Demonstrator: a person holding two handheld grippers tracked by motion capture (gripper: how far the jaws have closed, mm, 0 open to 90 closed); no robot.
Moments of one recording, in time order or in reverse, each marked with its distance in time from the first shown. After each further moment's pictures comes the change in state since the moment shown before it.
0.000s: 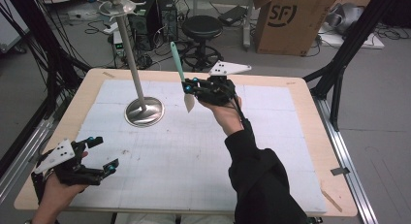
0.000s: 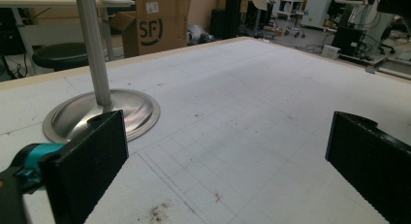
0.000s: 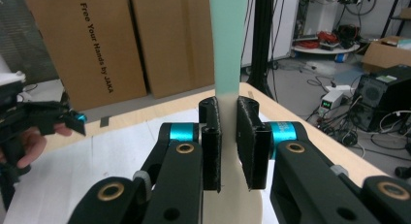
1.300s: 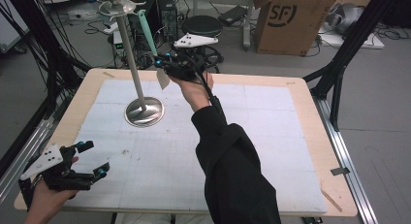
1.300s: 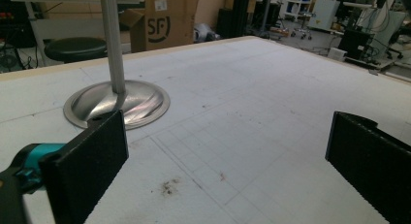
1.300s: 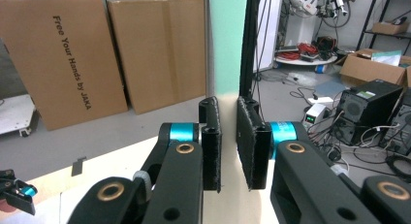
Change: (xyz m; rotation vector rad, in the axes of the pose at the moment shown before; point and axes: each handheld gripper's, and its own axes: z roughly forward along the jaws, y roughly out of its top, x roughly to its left) left arm 0.002 -0.004 -0.021 0.005 0.030 -0.026; right arm 0.011 0.062 0.069 -0.024 -0.080 -0.007
